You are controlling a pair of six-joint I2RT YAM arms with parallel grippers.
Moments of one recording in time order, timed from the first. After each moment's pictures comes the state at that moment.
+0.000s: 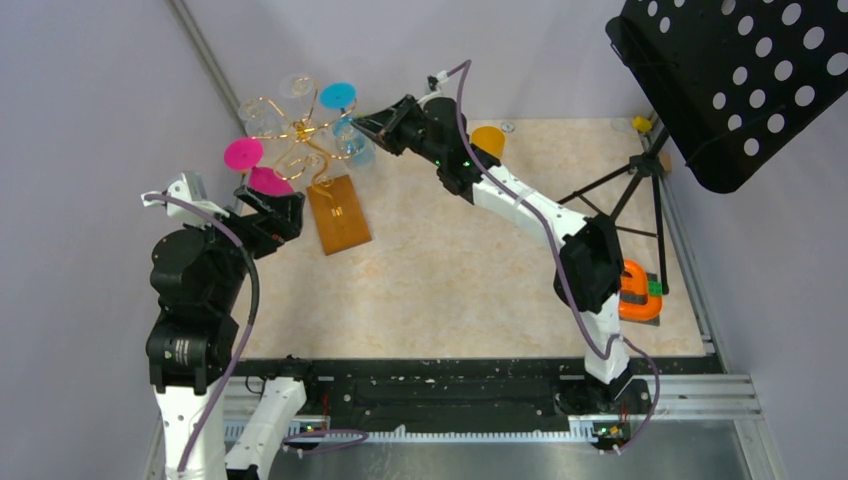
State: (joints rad) left arm -0.05 0.65 1.29 -0.73 0.03 -0.58; right arm 0.76 2.08 1.97 0.13 -0.11 1.26
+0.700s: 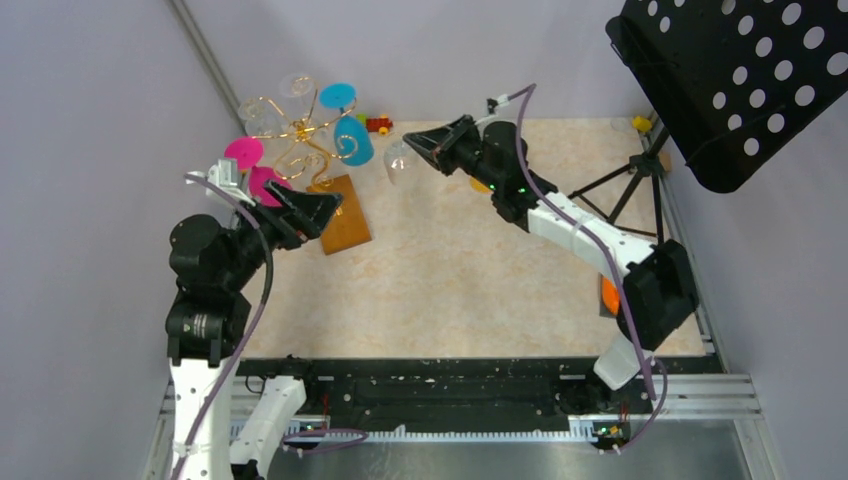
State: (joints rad) left arm -0.05 0.68 1.20 -0.59 0.36 -0.70; right arm 0.68 1.70 1.44 0.25 -0.11 1.34
